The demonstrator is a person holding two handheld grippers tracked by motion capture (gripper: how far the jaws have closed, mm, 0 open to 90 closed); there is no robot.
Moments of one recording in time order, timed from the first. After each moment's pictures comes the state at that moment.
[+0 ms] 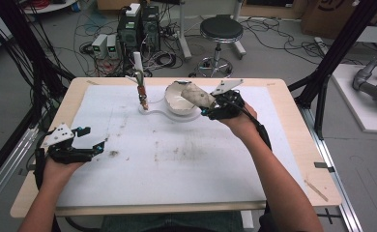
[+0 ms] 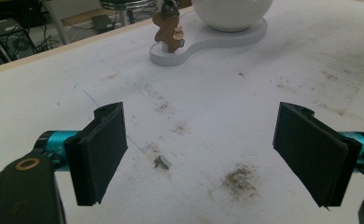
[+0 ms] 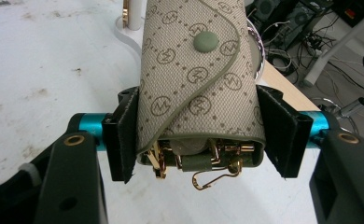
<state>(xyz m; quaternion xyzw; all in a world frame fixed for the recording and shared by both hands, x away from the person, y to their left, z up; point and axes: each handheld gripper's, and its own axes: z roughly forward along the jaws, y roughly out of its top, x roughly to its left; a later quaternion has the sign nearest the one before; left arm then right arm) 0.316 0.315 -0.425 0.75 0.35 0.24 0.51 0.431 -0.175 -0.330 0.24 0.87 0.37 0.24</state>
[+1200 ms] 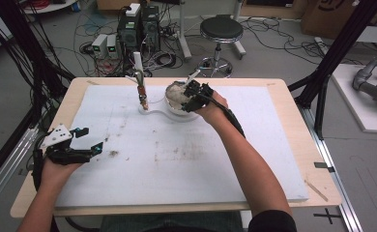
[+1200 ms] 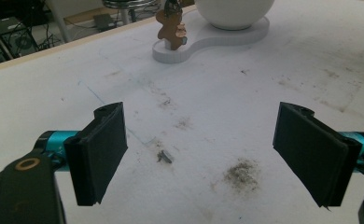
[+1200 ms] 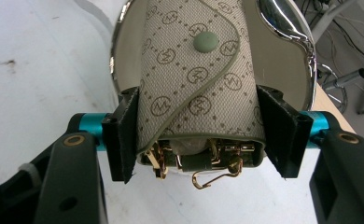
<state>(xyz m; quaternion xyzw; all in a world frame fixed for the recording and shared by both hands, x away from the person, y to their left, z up) 0.313 0.319 -0.426 0.75 0.35 0.24 0.51 0.491 -0.093 -0.354 0.25 0.91 0.23 0.24</state>
